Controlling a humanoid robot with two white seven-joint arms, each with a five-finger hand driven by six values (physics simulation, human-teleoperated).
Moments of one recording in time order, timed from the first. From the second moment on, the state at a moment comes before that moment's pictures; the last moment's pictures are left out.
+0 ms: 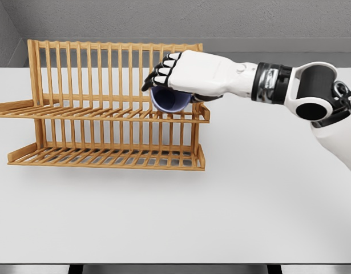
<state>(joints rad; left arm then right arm) 0.03 0.00 -0.17 -0.01 0.13 -0.14 -0.14 -0.83 -0.51 0.64 -1.73 0.46 -0.41 0.61</state>
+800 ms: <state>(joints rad) 0.03 0.00 -0.17 -0.01 0.13 -0.14 -0.14 -0.50 -0.70 0.25 -1.75 0.45 -0.56 0.61</state>
